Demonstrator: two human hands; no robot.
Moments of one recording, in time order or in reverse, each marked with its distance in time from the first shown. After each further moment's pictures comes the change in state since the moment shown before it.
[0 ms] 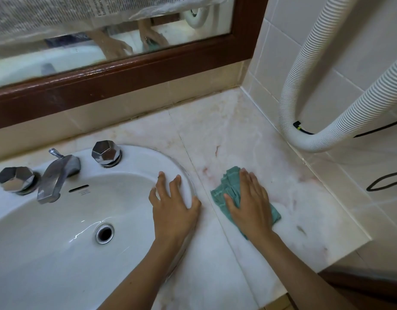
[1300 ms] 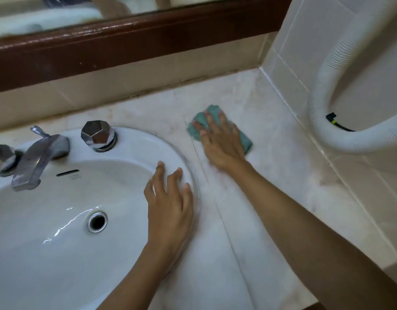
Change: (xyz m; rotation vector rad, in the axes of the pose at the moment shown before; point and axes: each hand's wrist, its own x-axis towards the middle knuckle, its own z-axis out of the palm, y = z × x) left_hand -0.001 -0.005 0.005 -0.122 0.108 0.075; right_hand 0.150 -0.068 0.024 -0.066 -0.319 -0.230
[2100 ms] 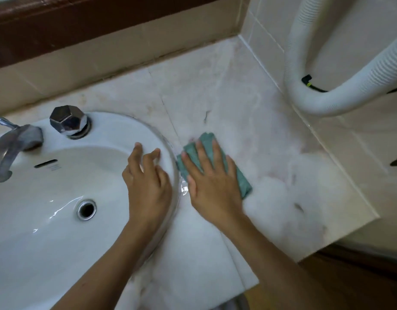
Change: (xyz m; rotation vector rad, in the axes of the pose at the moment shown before) left_hand 0.004 0.000 0.003 0.092 0.030 -0.010; right_hand -0.153 -0.013 0.038 -0.133 0.100 -0.014
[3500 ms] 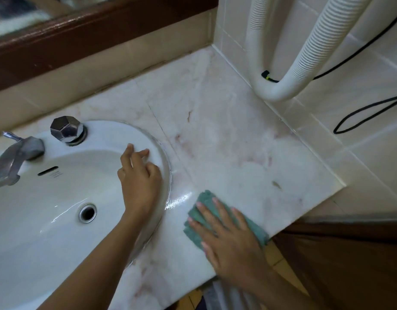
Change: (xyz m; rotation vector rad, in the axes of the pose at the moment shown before) left_hand -0.007 0.006 -0.009 -0.071 -0.008 -0.069; right_hand -0.157 0.009 -0.003 0.012 -0.090 -0.163
